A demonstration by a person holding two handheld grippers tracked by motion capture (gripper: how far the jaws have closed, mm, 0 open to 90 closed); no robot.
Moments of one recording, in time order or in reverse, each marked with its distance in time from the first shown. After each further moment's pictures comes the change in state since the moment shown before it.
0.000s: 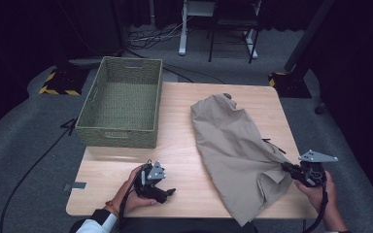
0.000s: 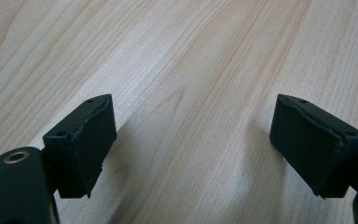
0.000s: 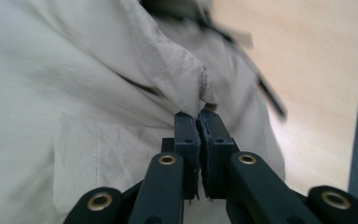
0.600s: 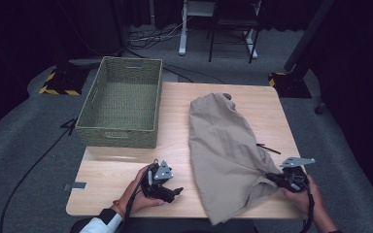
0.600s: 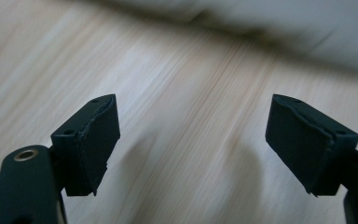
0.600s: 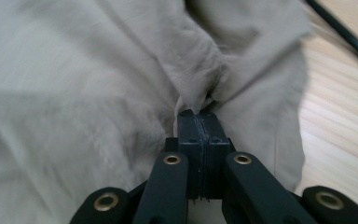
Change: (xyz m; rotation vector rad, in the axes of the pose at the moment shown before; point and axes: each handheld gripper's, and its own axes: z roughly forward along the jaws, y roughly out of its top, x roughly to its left) left arm -0.022 0.029 0.002 -0.088 -0.022 0.009; right arm 0.047 -0.001 0.028 0.113 0.198 -0.110
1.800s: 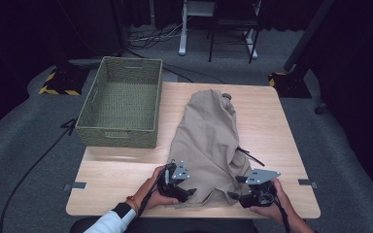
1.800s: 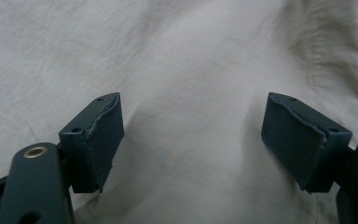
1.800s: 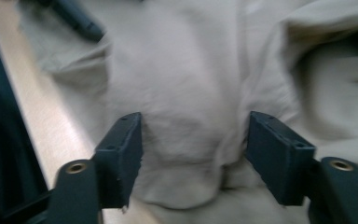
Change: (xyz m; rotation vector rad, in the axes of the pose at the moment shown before) left arm -0.006 0.010 0.039 0.067 -0.040 0.053; right arm 0.100 0.031 0.020 -0.105 0.163 -0.275
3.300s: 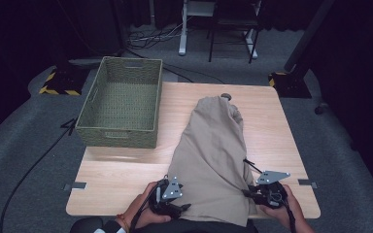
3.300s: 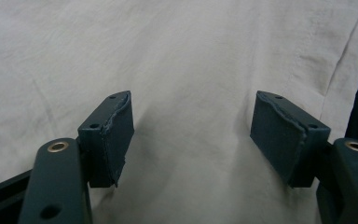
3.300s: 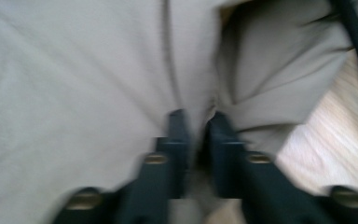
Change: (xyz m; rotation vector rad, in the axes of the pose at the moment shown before) left arm -0.041 -0.031 -0.032 0.004 -0.026 0.023; right arm -0.013 -0.028 -0.020 0.097 -0.081 0.162
